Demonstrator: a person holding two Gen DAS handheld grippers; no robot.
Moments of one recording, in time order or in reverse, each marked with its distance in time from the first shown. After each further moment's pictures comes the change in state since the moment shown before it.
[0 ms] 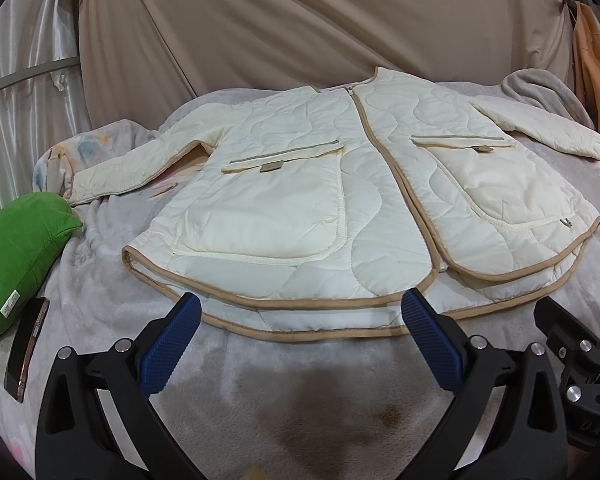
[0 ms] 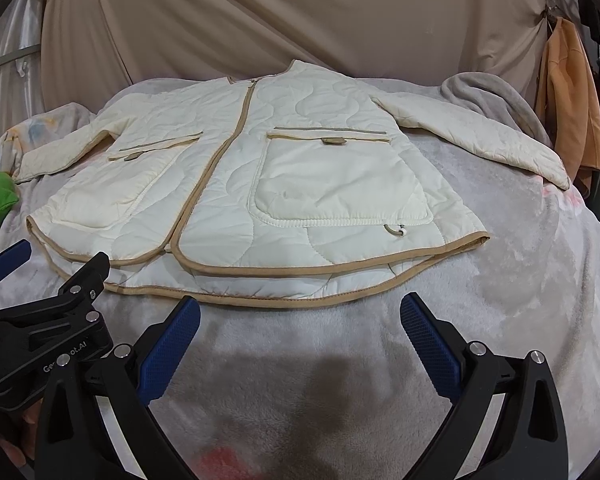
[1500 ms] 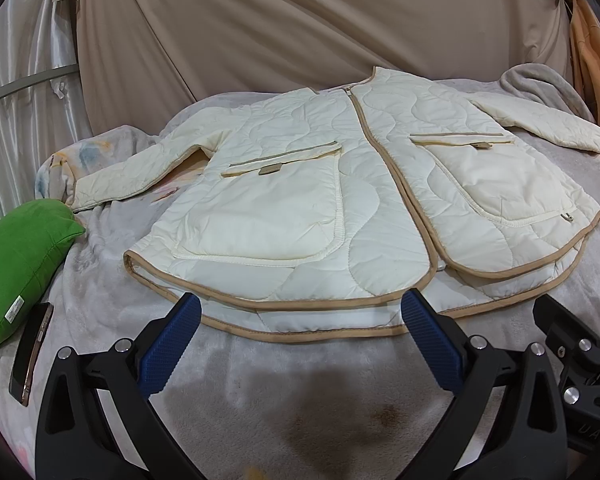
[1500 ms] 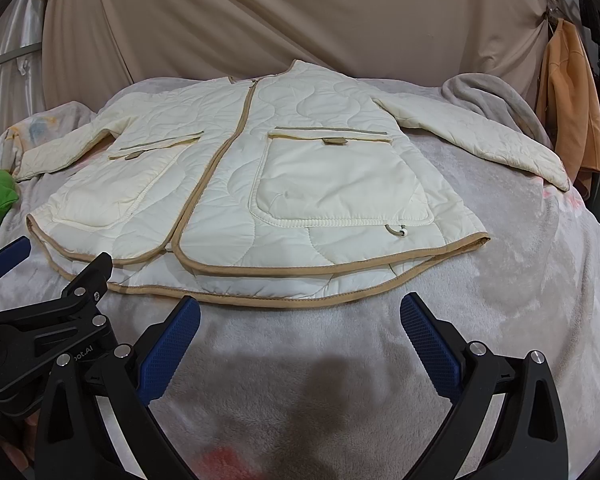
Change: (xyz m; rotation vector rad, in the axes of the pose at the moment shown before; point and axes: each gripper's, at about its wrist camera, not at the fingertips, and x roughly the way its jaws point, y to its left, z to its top) left arm -0.001 -0.005 0.000 0.024 -0.006 0.013; right arm 0.000 0.001 -0.002 -0.002 -0.003 0.000
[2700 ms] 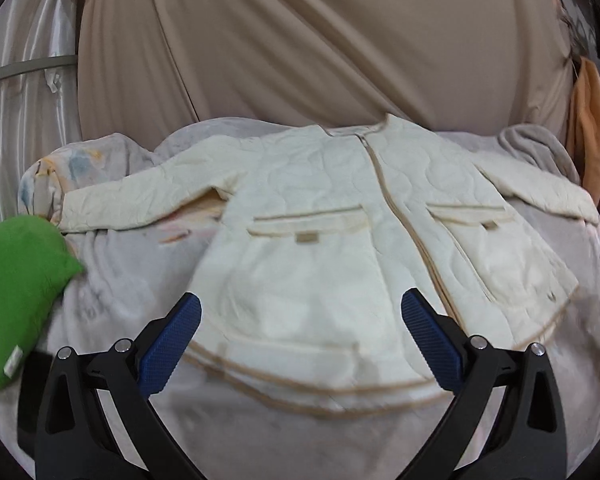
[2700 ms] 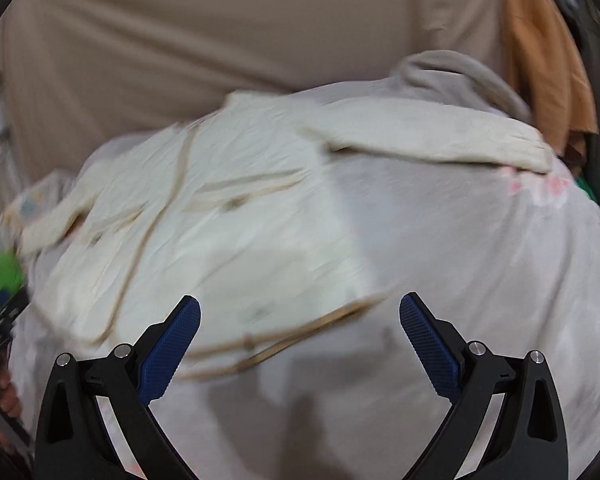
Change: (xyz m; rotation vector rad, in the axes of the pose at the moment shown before) left arm 0.004 0.101 0.072 -0.091 -0.049 -0.142; right arm 0.000 -0.164 0.068 0.218 0.006 0.046
